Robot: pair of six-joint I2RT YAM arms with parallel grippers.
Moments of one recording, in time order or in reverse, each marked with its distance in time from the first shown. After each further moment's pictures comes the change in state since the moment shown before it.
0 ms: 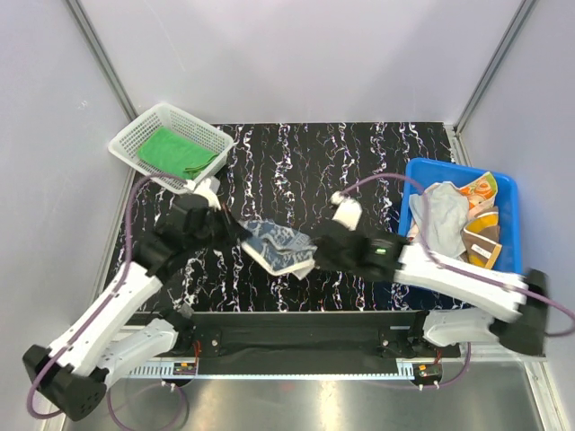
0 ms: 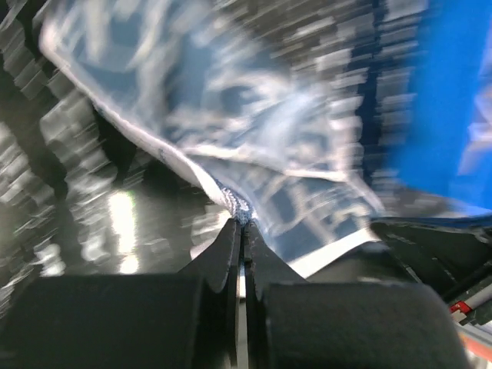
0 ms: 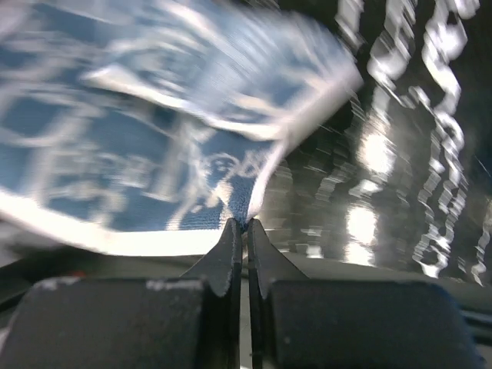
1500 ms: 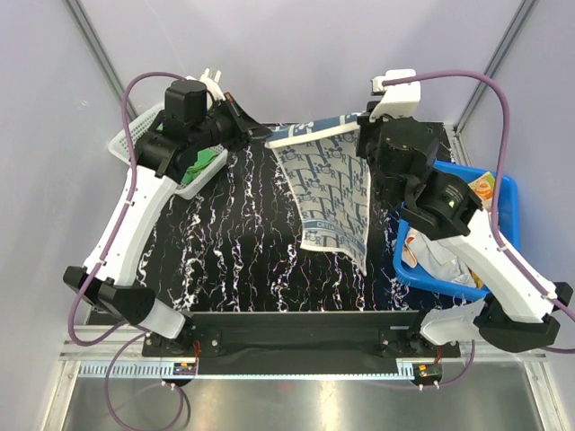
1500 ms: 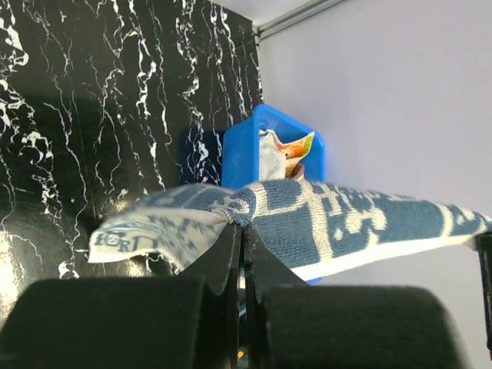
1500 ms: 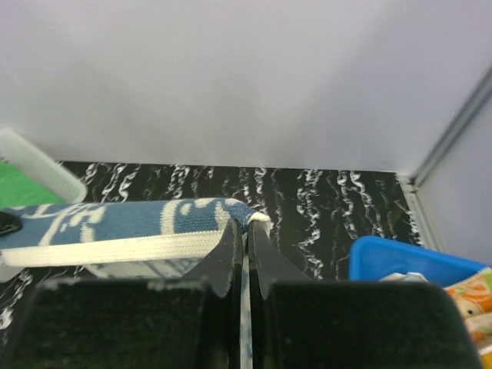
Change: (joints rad) left arm 0.105 0.608 1.069 -0.137 0.173 -0.106; right arm -0.184 -0.009 0.755 0.278 0.492 -1.076
